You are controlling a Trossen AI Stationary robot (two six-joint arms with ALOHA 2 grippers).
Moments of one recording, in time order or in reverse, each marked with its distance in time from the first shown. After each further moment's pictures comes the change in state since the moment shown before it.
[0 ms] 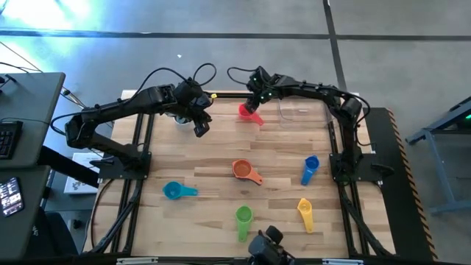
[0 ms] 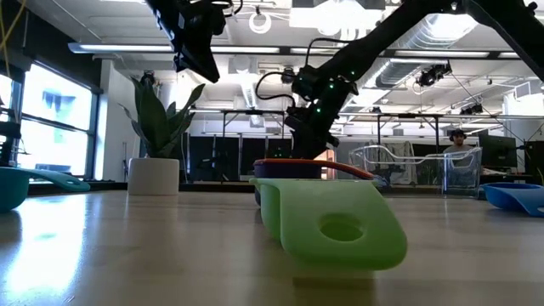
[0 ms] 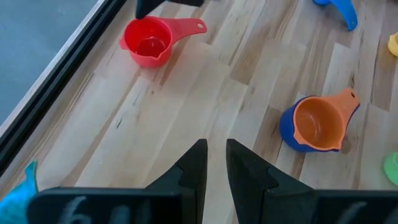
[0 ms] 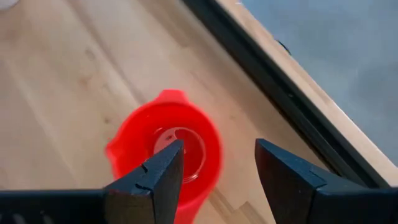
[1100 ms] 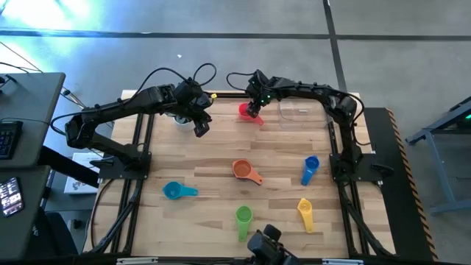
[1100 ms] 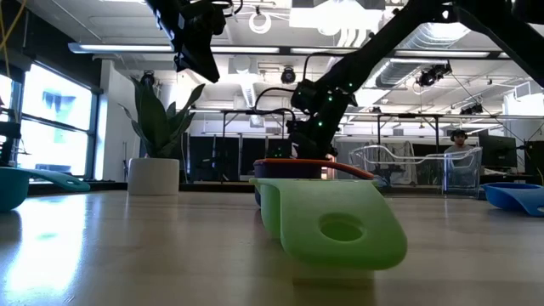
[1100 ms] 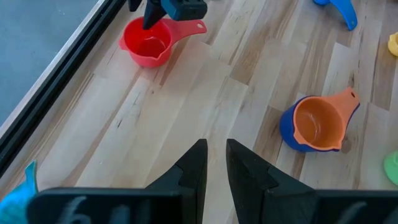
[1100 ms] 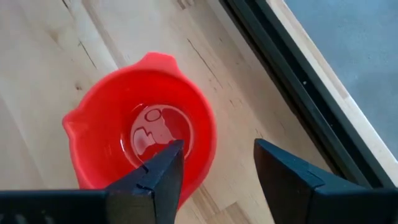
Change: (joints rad) left arm 0.000 0.000 0.000 0.000 0.000 0.002; right arm -0.015 0.063 -0.005 -0.001 -0.009 -0.129
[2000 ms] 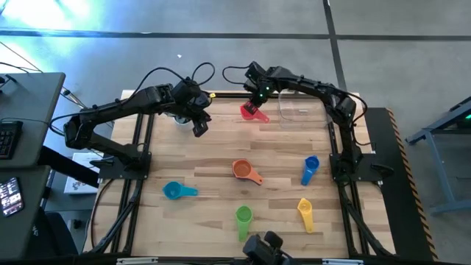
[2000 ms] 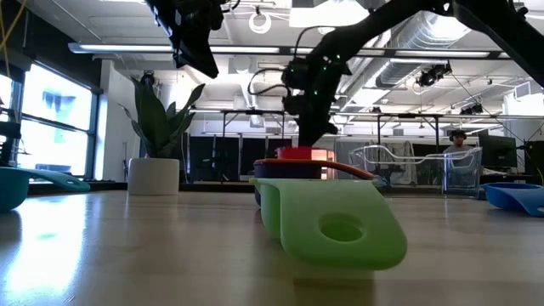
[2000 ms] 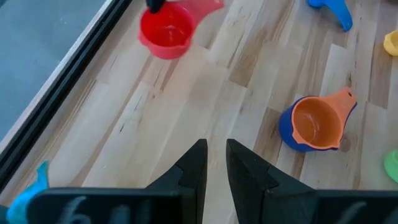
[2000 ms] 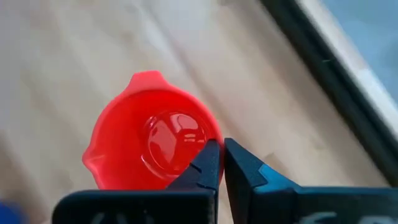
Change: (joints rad) left arm 0.000 -0.023 0.000 -0.001 0.000 0.024; right arm 0.037 0.000 0.279 -0.423 -0.083 0.107
